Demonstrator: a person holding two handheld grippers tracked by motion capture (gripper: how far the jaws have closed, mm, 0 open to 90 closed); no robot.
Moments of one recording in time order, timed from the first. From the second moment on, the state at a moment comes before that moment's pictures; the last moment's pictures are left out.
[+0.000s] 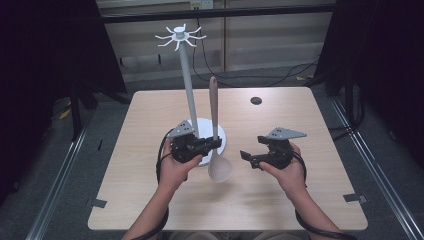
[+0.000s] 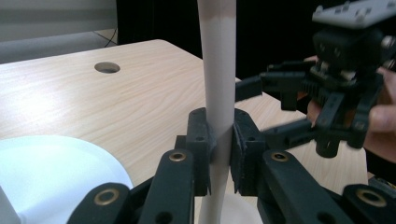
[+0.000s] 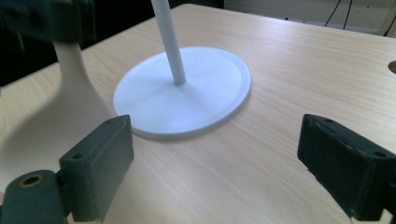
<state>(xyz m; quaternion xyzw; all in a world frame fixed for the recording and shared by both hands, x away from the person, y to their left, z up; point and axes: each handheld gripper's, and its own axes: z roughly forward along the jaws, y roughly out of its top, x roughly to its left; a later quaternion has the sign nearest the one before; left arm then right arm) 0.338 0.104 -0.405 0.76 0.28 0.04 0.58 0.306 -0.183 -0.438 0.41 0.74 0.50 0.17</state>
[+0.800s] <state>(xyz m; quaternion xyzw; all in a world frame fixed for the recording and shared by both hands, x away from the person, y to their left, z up) 0.342 0.106 -0.373 0.76 0.26 0.05 0.59 0.292 -0.196 -0.480 0.42 0.78 0.43 0.16</state>
